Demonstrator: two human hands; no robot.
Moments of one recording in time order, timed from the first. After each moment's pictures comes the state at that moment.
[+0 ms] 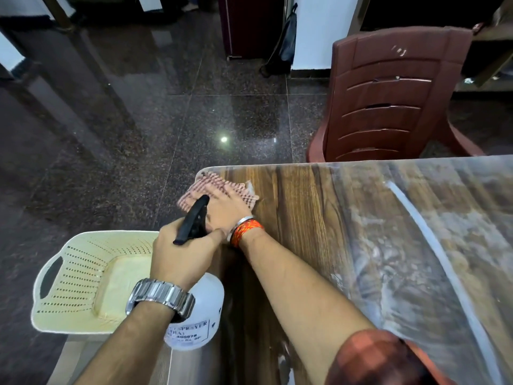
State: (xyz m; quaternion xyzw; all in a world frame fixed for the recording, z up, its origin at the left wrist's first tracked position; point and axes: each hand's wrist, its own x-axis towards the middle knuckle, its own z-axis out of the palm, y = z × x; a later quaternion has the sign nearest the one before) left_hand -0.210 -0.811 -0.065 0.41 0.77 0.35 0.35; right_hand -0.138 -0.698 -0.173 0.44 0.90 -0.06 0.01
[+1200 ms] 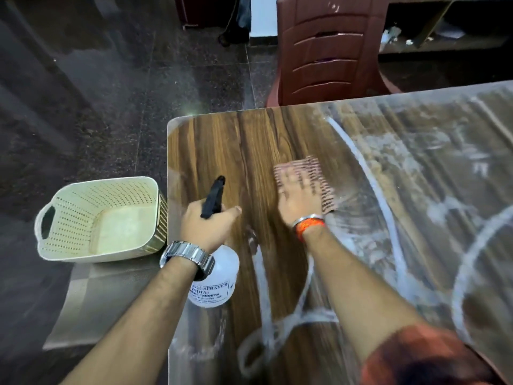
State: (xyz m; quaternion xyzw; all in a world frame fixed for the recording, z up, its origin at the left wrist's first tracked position) left_hand -0.164 -0.941 -0.064 0.47 0.72 0.28 0.43; right_hand 0.041 -0.901 -0.171 0.76 0.64 -0.08 -0.05
